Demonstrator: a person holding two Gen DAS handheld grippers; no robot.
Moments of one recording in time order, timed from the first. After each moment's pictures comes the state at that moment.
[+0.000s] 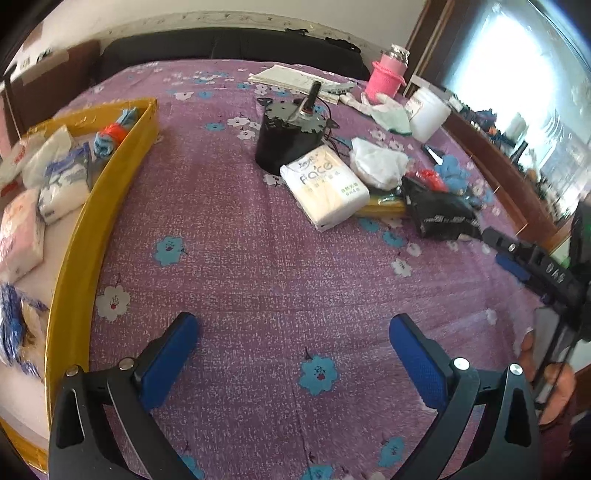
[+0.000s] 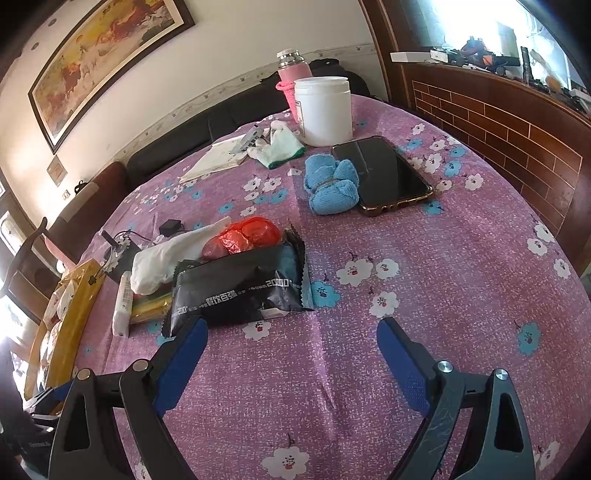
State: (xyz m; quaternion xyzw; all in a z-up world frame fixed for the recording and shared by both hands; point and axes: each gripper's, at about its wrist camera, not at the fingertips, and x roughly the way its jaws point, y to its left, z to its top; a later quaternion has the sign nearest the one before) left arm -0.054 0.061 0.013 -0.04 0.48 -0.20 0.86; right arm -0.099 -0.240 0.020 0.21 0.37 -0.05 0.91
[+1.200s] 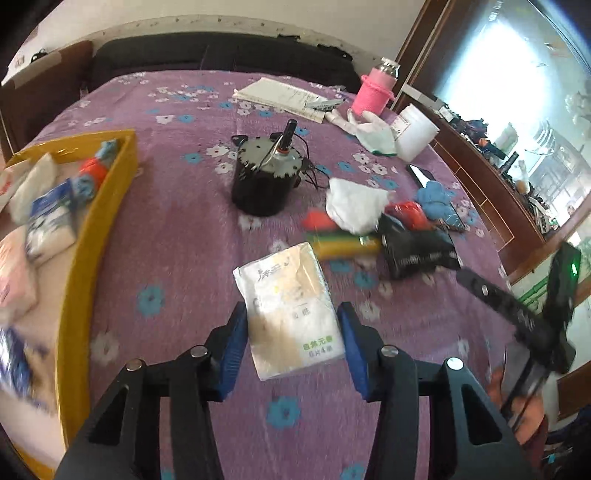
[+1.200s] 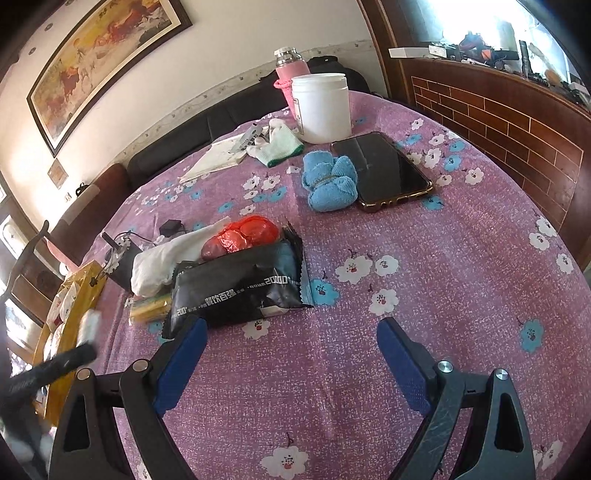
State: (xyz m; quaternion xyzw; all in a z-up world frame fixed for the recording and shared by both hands) left arm -0.041 0.047 0.039 -0.04 0.46 -0.22 0.86; right arm -0.098 -0.240 0.018 0.22 0.37 -0.04 0.90
